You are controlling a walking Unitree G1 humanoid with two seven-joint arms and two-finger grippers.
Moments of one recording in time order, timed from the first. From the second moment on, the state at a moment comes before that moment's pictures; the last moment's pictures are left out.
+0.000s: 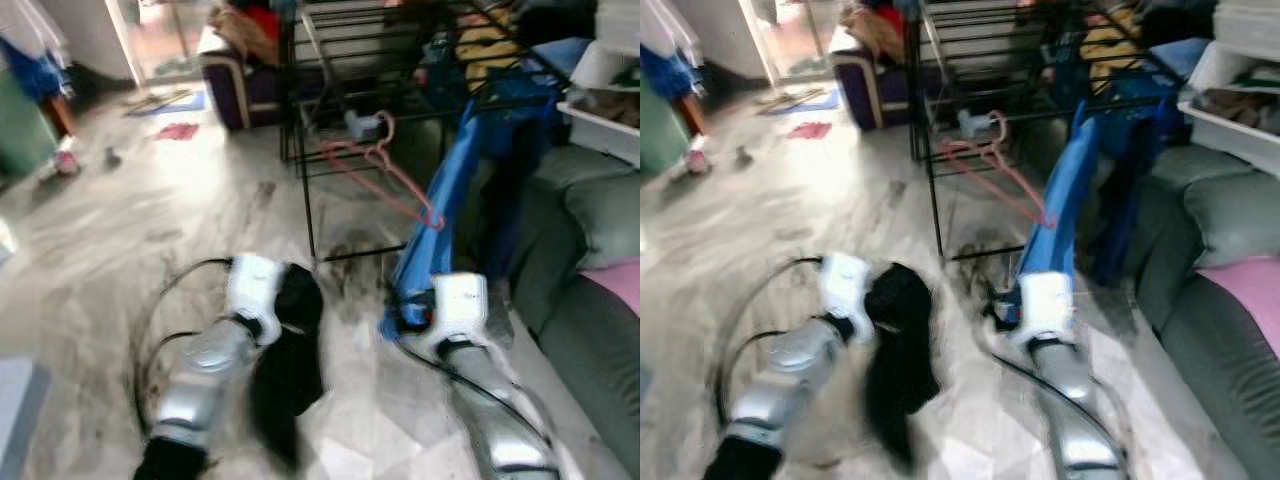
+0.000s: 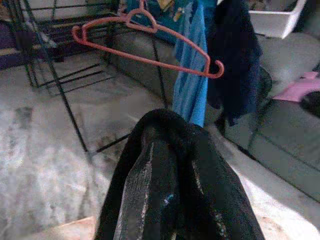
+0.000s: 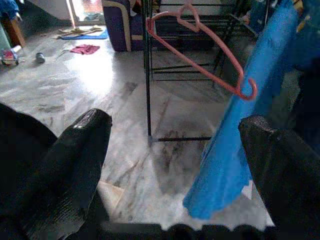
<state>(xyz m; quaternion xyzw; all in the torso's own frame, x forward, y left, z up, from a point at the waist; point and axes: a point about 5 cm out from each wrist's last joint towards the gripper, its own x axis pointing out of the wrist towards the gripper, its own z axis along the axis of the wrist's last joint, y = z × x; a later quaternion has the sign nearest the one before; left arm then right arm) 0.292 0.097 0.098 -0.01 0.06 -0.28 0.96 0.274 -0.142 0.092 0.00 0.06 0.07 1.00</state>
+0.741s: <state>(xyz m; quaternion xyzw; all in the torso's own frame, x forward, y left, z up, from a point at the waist) 0.293 0.102 0.097 -0.01 0.06 -0.27 0.96 0.273 -0.131 0.095 0.02 0.04 0.10 0.99</state>
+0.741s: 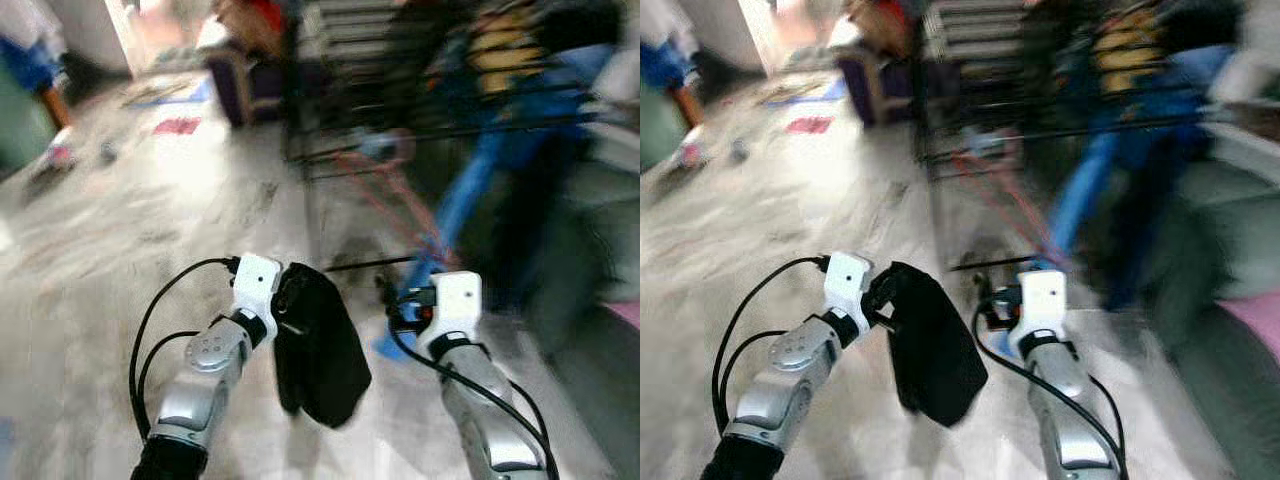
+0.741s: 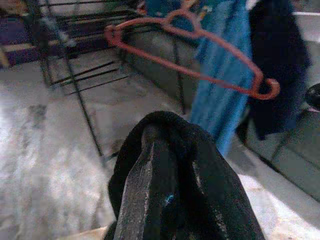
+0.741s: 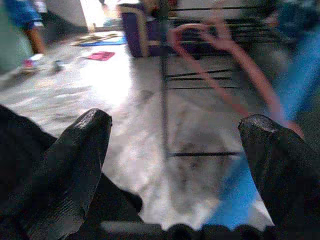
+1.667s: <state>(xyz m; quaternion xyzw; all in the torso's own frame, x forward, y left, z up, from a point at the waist) 0.289 0.080 0.092 -0.02 0.07 -0.29 0.96 0.283 -0.154 0.097 -0.10 0.03 0.01 0.99</state>
